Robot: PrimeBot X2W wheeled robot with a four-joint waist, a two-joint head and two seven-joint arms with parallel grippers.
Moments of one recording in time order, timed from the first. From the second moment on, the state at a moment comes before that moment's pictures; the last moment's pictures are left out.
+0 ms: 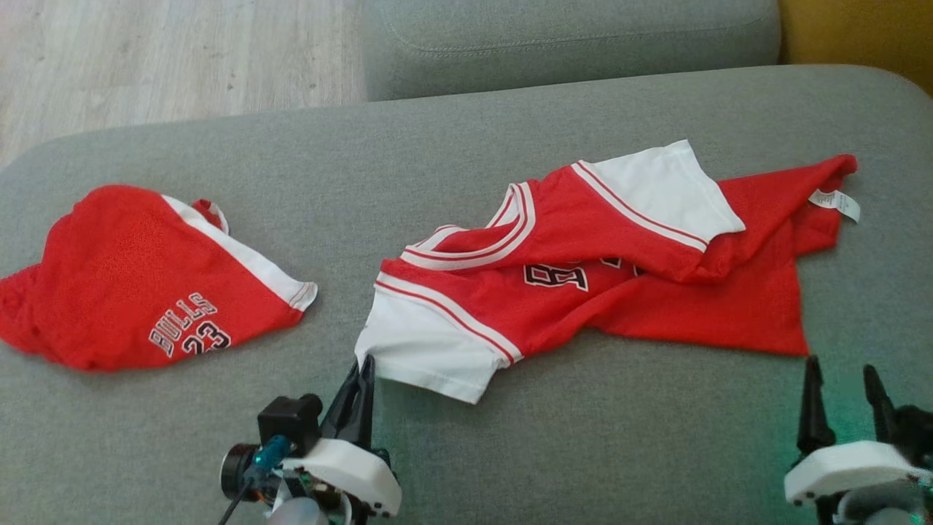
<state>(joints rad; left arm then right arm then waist) -0.16 0.05 -0.42 0.51 -0.41 0.01 -0.15 0.00 -0.04 -0.24 0.44 0.07 0.12 -0.23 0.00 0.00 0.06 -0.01</state>
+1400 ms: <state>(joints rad) -0.19 0.05 -0.37 0.41 -0.54 -0.04 -0.23 -0.35 -0.05 -0.11 0.74 0.36 0.12 -0.26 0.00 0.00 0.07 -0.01</state>
